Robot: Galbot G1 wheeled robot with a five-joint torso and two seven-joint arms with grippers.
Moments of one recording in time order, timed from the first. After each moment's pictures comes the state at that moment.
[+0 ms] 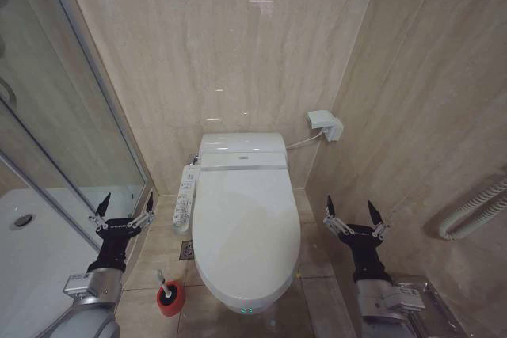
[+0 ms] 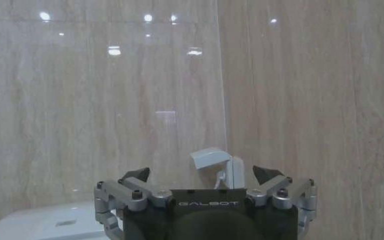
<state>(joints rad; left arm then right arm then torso) 1.55 -1.20 -0.64 -2.19 -0.25 -0.09 -0.21 -1.66 1.45 0.54 2.29 0.15 0.12 0.22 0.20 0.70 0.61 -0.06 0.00</state>
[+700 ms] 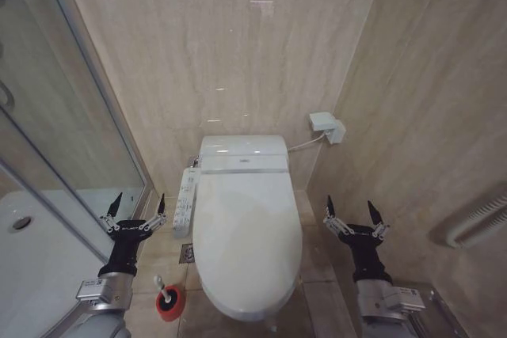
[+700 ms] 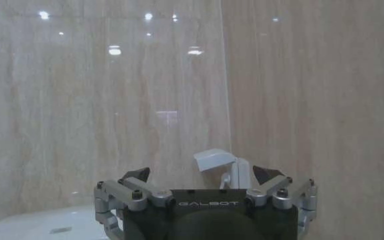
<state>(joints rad) 1.57 -1.24 -0.59 -2.23 -0.16 -0.09 -0.19 -1.66 1.45 0.54 2.29 0.15 0.12 0.22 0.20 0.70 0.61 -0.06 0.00</state>
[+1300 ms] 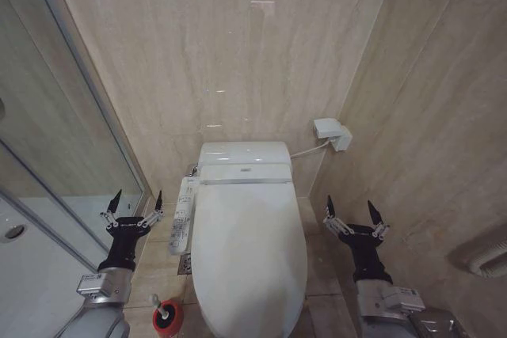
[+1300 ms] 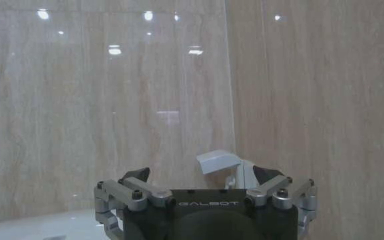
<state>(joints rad) 1.53 -1.23 -0.60 -2.19 -0.18 -0.10 -0.19 -1.66 1.45 0.54 2.29 0.15 0.12 0.22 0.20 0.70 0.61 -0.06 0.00</state>
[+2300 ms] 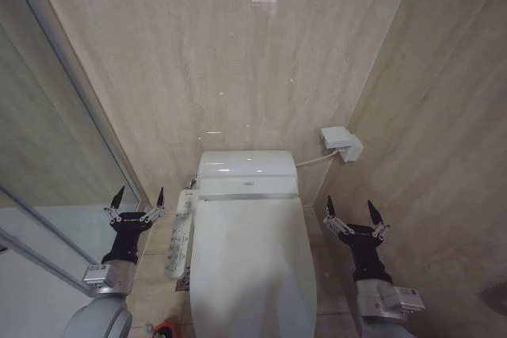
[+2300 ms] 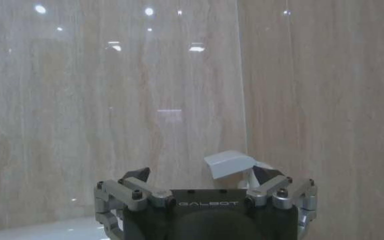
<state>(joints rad) 1.47 -1.22 -0.59 -2.14 -0.18 -0.09 -0.18 -1.66 1.45 0.54 2.29 0.15 0.12 0.22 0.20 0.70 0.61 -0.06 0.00</state>
